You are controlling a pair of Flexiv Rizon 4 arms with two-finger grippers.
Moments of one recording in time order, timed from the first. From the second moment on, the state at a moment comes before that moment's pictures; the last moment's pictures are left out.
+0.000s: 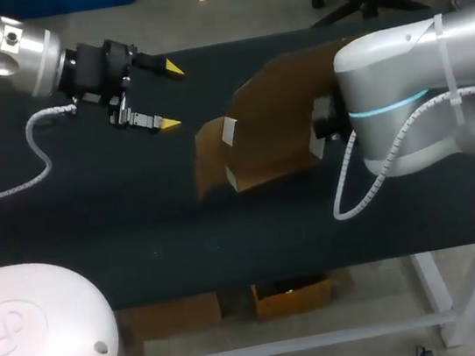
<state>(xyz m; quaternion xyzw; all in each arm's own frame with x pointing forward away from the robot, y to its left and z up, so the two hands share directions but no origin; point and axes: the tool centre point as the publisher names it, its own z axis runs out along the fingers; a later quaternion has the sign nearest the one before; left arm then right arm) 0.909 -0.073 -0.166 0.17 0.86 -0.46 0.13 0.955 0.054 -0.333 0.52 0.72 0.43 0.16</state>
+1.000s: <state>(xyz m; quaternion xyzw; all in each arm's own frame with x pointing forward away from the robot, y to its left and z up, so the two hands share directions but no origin) 0.899 -0.040 -0.159 0.19 0.88 -0.42 0.11 0.943 0.045 -0.334 0.51 0.74 0.42 0.08</state>
